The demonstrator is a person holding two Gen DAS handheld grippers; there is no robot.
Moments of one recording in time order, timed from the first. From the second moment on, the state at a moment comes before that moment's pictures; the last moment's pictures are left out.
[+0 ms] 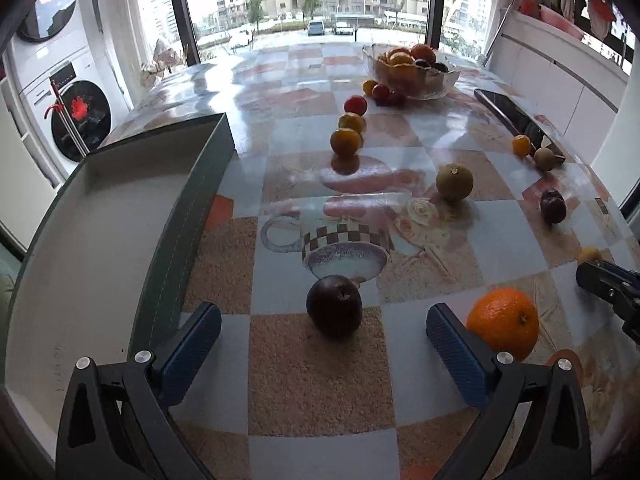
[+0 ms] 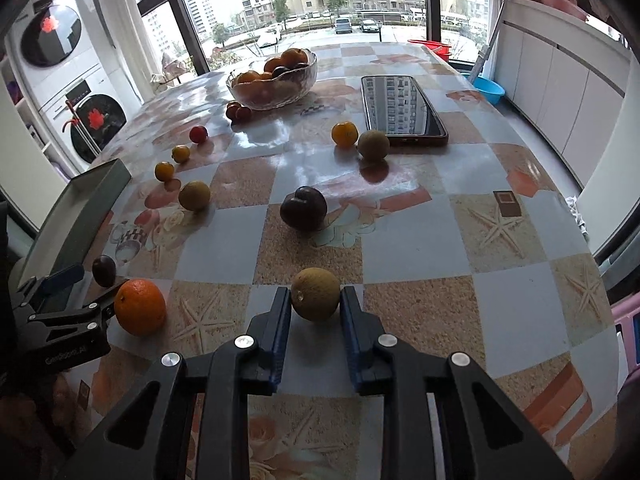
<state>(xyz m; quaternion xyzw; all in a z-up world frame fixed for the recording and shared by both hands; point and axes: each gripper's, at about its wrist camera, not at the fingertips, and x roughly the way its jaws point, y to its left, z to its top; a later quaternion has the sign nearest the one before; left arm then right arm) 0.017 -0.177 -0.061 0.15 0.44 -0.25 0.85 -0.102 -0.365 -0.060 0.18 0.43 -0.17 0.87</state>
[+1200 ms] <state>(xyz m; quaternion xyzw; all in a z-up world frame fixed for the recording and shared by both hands) 0.038 -0.046 -0.006 0.06 0.42 -0.18 0.89 -0.037 -0.240 -0.008 0.10 0.45 -0.04 0.89</state>
